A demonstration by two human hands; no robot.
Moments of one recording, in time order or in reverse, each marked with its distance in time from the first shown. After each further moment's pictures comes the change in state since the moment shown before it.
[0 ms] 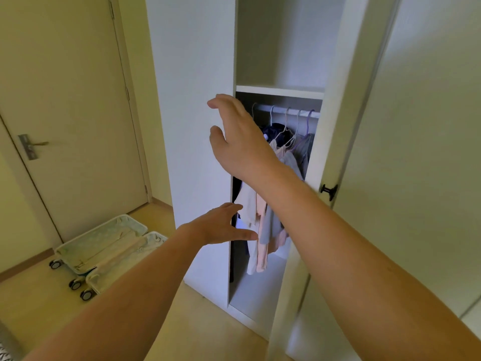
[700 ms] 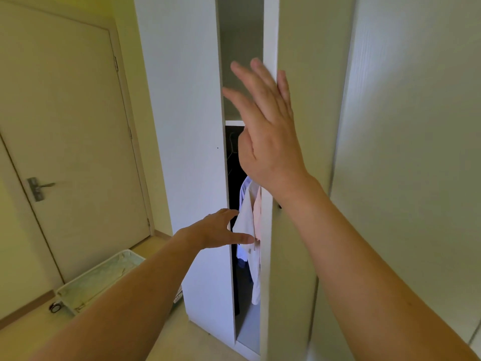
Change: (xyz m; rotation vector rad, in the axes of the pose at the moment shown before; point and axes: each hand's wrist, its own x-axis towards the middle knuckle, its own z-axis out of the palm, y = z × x) left_hand 0.004 0.037 -0.042 0.057 0.085 0.081; right_hand -0.008 0.000 -0.085 -0.366 0.528 -0.446
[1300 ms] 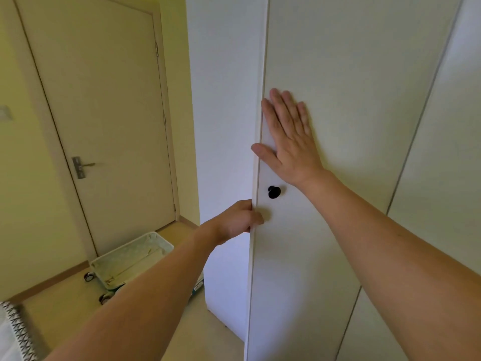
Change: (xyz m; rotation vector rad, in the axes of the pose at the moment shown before) left_hand 0.023 -0.055 -0.040 -0.736 0.038 0.059; right_hand -0.015 0.060 0.147 -0.164 -0.281 -0.084
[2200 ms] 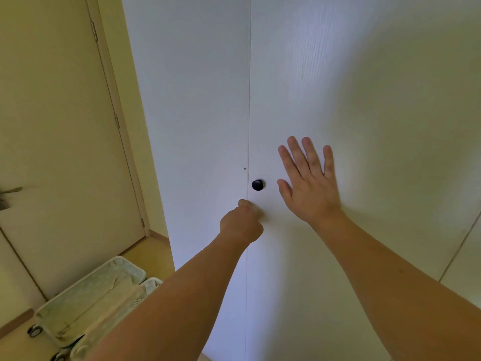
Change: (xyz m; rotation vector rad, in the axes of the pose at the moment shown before) left_hand 0.261 -0.031 -0.053 0.868 0.309 -0.194; right_hand -0.045 0.118 0.194 -0.458 -0.286 0.236
